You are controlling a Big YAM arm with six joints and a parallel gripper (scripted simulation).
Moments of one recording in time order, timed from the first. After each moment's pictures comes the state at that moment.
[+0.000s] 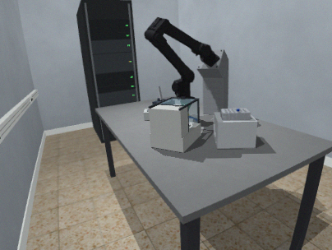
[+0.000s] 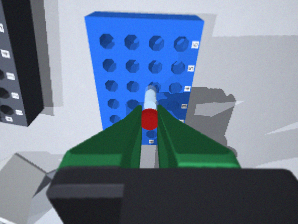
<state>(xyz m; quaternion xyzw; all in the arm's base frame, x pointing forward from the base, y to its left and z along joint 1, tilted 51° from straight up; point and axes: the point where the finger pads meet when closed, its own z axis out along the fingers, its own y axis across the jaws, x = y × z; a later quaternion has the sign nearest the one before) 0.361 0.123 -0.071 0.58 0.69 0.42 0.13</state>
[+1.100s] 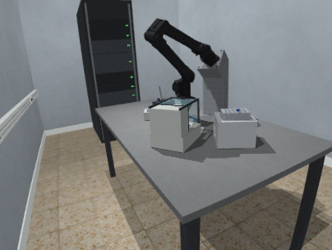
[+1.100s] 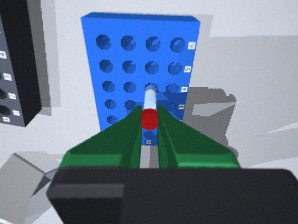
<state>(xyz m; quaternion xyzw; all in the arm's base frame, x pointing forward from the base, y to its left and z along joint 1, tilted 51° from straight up) 0.360 0.122 -0.074 0.58 0.69 0.42 0.13</state>
